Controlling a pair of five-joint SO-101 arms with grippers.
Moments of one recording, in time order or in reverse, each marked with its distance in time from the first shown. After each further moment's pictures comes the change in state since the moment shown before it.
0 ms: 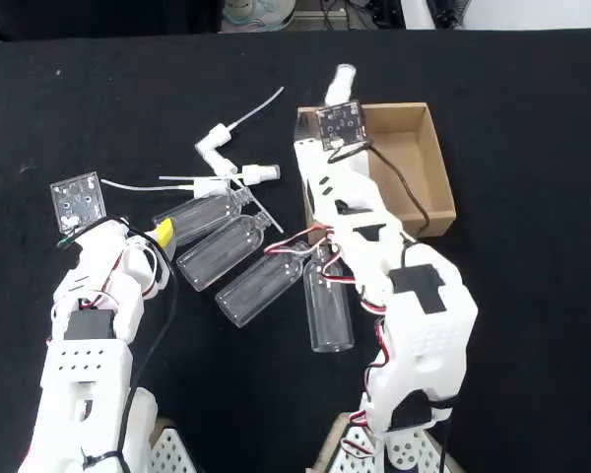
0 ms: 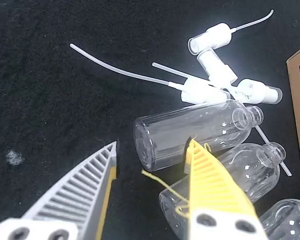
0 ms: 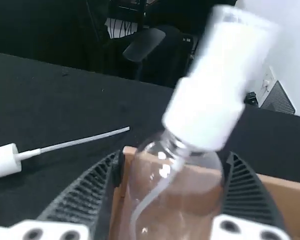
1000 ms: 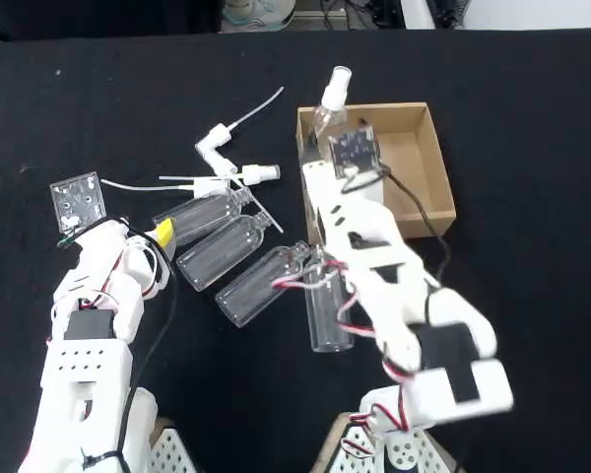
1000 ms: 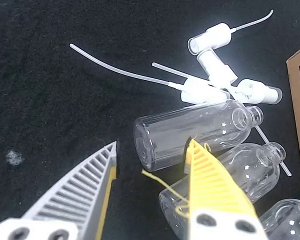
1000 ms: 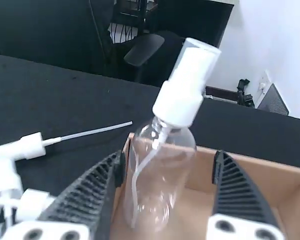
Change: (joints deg) left arm 0.0 0.0 0.0 0.0 0.0; right arm -0.1 -25.4 25.1 0.0 0.0
